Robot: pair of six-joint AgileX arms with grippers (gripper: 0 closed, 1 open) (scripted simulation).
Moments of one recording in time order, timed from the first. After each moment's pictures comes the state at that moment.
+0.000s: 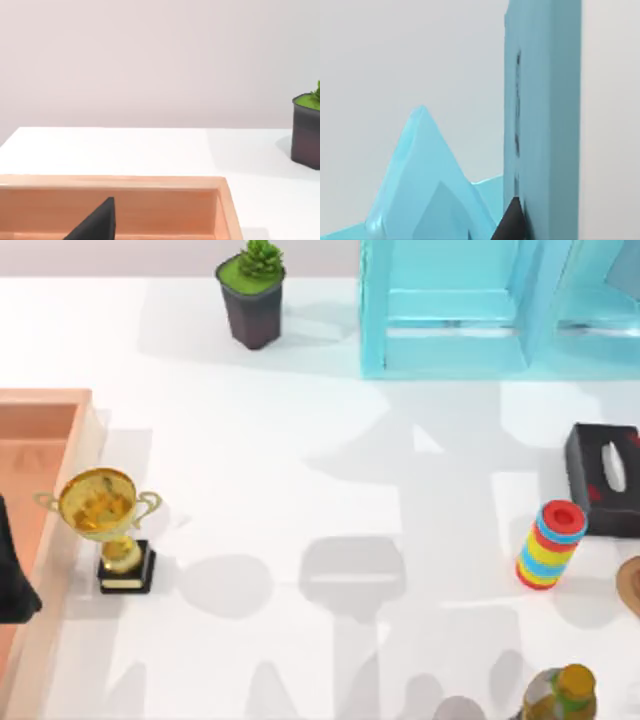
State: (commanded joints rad) left arm 0.00 0.00 0.00 0.00 0.00 0.00; right arm -0.06 1.71 0.90 0.77 -0.06 0.41
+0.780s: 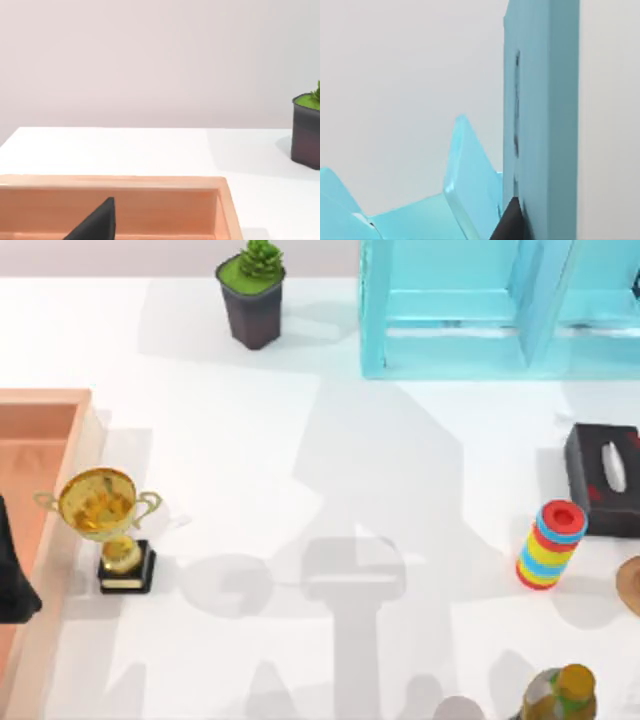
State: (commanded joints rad) left arm 0.00 0.00 0.00 0.00 0.00 0.00; right arm -0.07 1.22 0.68 0.52 -0.08 0.41
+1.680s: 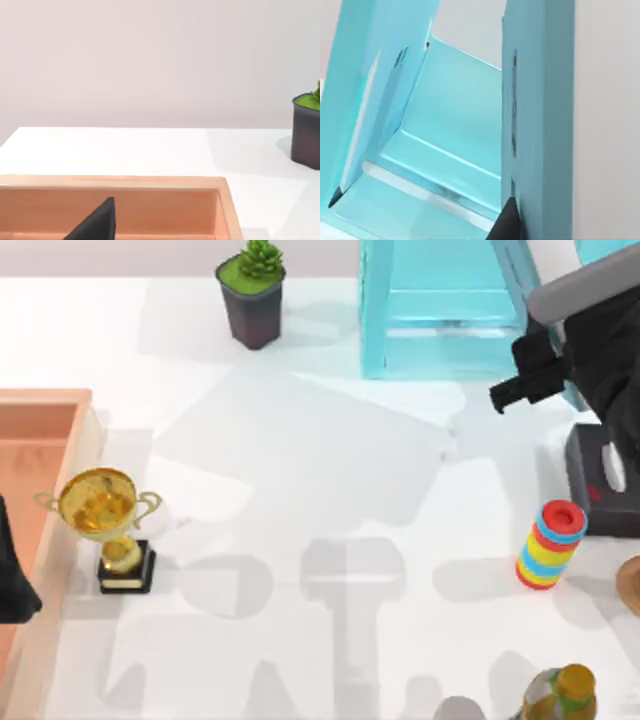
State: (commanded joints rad) left arm 0.00 0.00 0.00 0.00 0.00 0.00; right arm 0.38 1.54 0.73 0.66 0.23 -0.34
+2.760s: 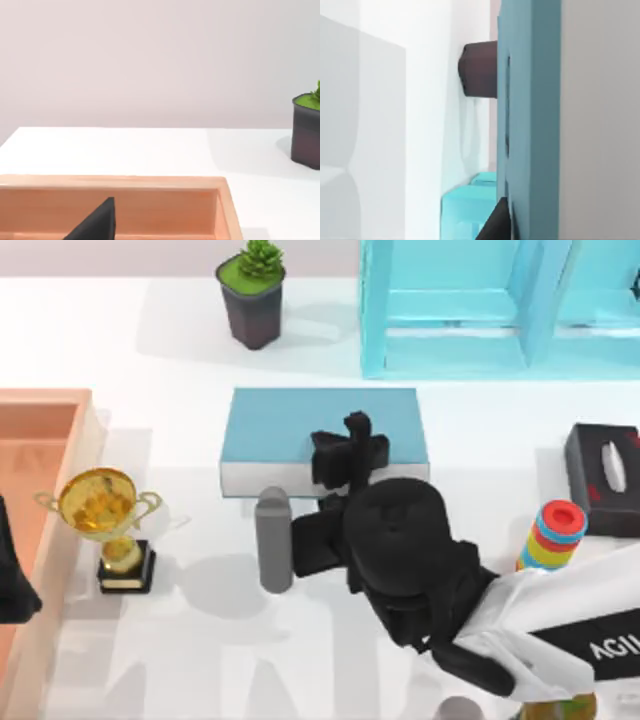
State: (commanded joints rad) left arm 0.00 0.00 0.00 0.00 0.00 0.00; right arm 0.94 1.88 0.77 0.80 0.56 -1.30
